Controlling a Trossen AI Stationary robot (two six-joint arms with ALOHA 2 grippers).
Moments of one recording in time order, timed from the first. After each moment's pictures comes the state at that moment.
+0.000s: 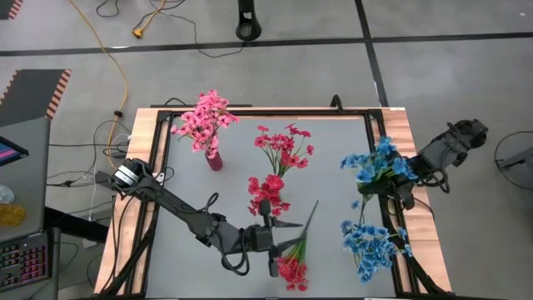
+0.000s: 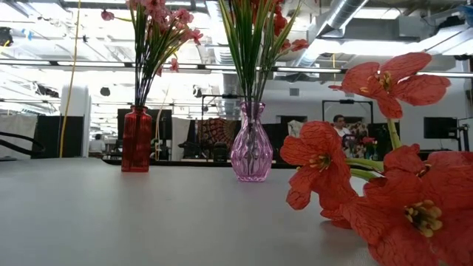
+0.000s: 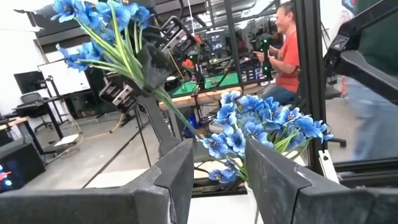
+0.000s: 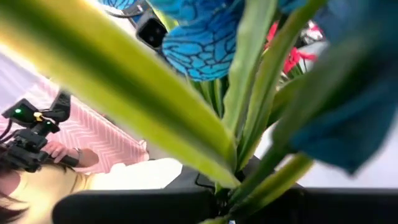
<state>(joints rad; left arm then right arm) -0.53 1.86 1.41 0.58 -0.67 0.27 0.58 0.60 0.97 -0.63 0.24 0.65</state>
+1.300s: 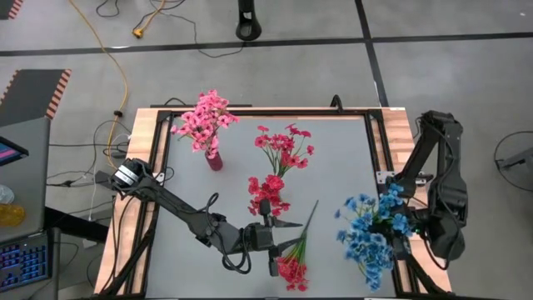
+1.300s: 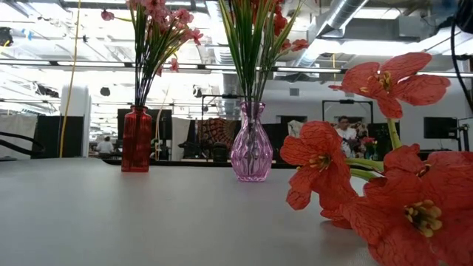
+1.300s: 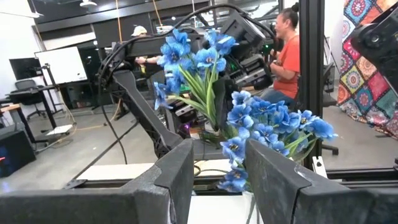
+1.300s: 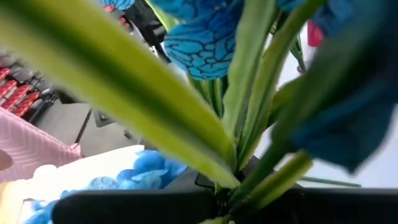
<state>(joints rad) -0.53 1.86 1.41 0.57 -0.67 0.19 1.30 1.00 0.97 -0.82 1.08 1.23</state>
